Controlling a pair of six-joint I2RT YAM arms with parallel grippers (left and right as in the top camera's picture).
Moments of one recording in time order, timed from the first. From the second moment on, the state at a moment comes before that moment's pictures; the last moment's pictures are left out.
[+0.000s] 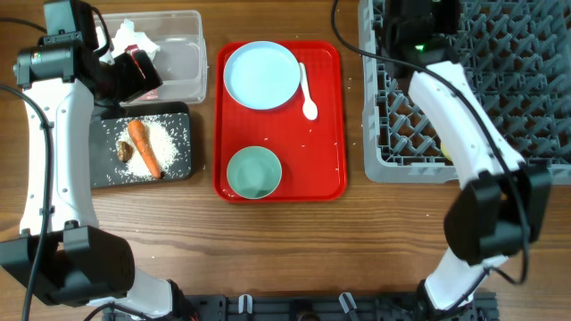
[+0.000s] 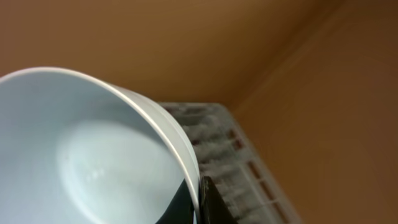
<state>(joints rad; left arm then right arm) 0.16 1.72 1.72 -1.18 0.08 -0.34 0.23 1.92 1.65 -0.14 0.96 -0.29</state>
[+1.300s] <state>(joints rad) 0.16 1.72 1.72 -1.18 0.08 -0.34 0.27 2.23 1.66 0.17 1.07 -0.89</state>
